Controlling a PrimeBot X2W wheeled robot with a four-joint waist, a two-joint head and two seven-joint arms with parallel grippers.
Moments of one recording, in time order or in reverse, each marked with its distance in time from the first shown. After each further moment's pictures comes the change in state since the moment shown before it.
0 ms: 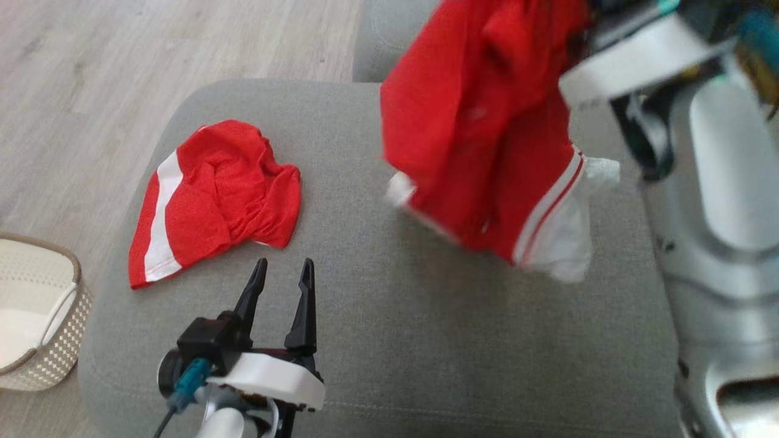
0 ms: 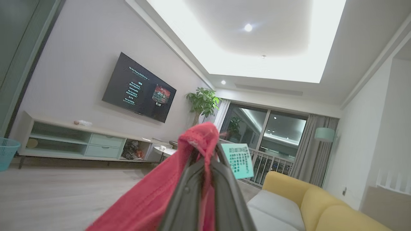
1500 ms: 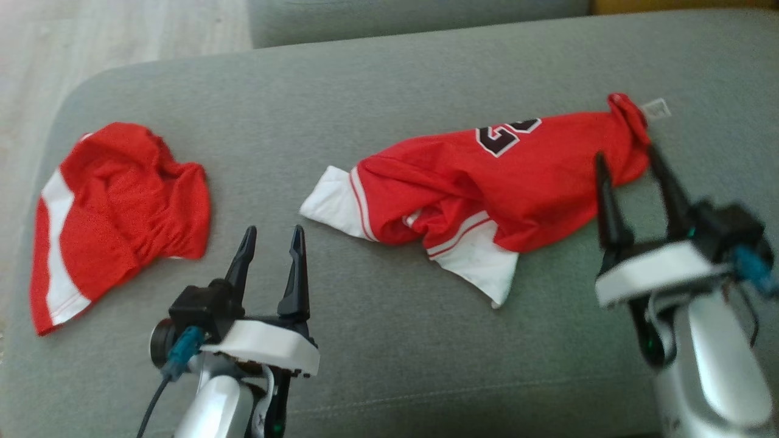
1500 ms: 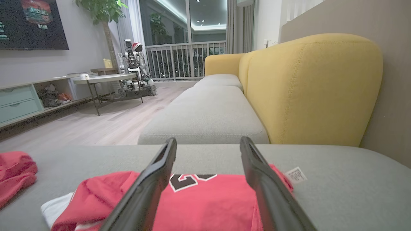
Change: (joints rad) left arm -0.092 0.000 0.009 0.017 -0.010 0.023 0.000; right arm 0.491 0.021 -0.239 0.115 0.051 0.000 -0.145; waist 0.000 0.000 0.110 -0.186
